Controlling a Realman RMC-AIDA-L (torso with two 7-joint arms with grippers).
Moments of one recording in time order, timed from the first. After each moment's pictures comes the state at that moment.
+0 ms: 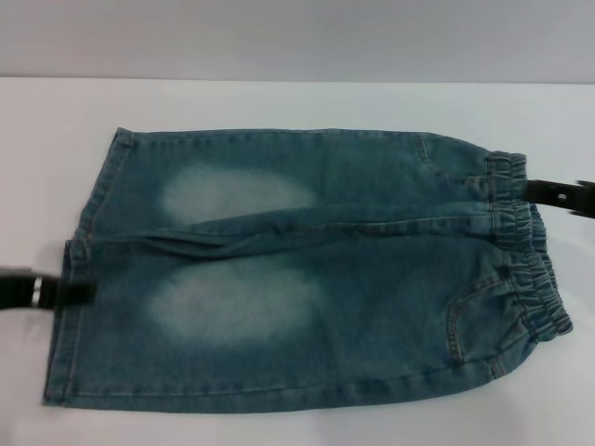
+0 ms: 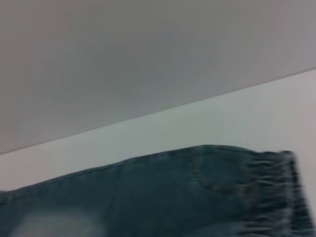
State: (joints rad) left arm 0.08 -2.06 -1.54 -2.00 2.74 -1.32 0.09; right arm -0.11 2.07 1.61 1.99 -2.49 1.12 0.08
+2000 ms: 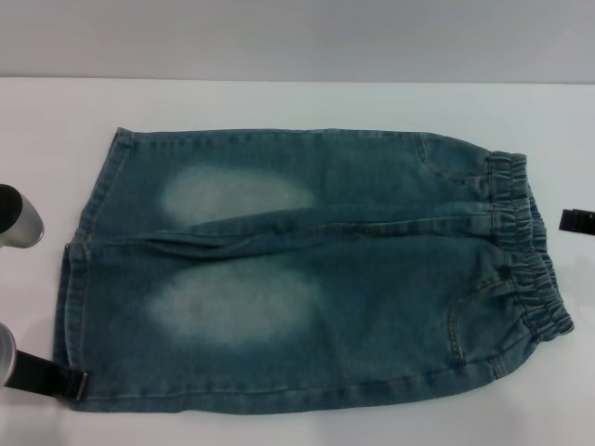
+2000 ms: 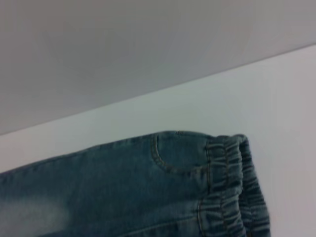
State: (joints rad) left arm -0.05 -2.06 -1.43 -1.82 2.83 -1.55 -0.03; right arm -0.15 2.07 1.68 2.01 -2.48 1.20 0.03
